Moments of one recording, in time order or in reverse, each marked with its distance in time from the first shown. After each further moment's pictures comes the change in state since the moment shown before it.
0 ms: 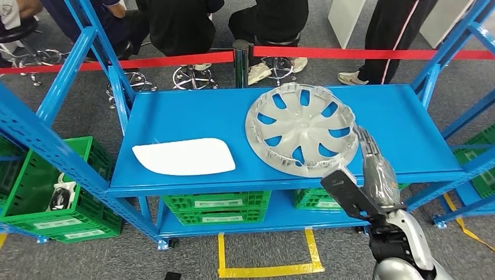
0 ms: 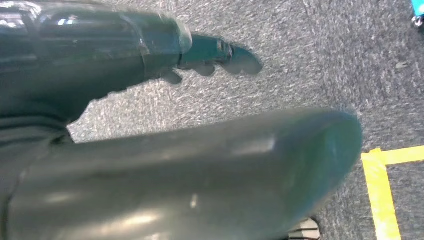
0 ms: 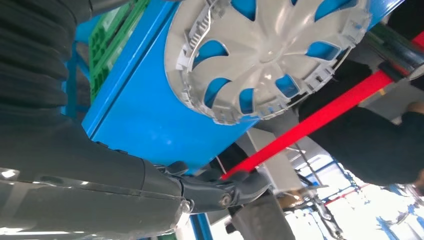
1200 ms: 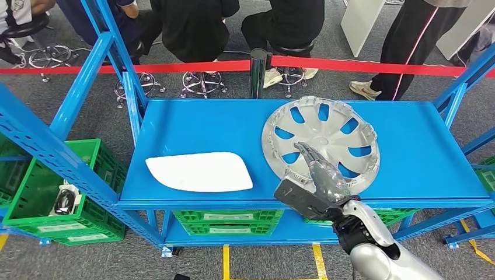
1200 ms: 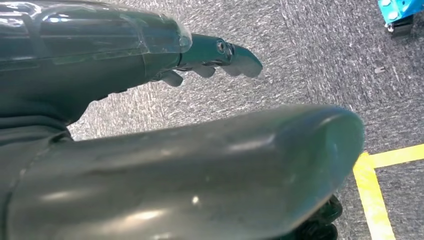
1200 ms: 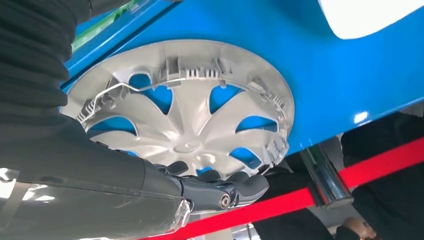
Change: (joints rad) left arm -0.002 0.008 -0.100 0.000 -0.034 -0.007 0.039; right arm -0.206 0.033 0.247 0.149 -0.143 0.208 -0.036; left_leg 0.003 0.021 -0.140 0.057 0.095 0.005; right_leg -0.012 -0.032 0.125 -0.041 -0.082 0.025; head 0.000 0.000
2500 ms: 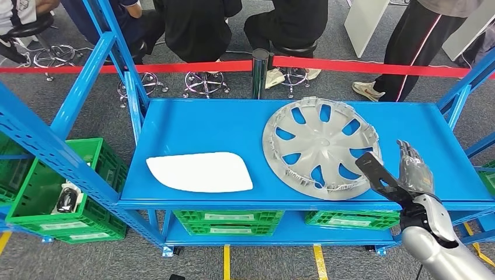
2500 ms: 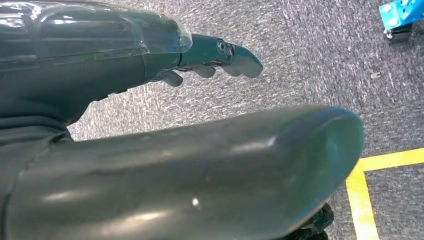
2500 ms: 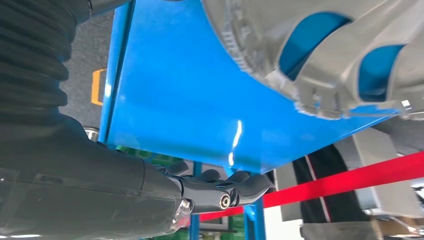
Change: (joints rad) left arm 0.002 0.014 -0.010 0.000 0.073 -0.002 -0.050; right arm 0.163 -0.164 -0.373 0.302 0.032 -0.199 0.041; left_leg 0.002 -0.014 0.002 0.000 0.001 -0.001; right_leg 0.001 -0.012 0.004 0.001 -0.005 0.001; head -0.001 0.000
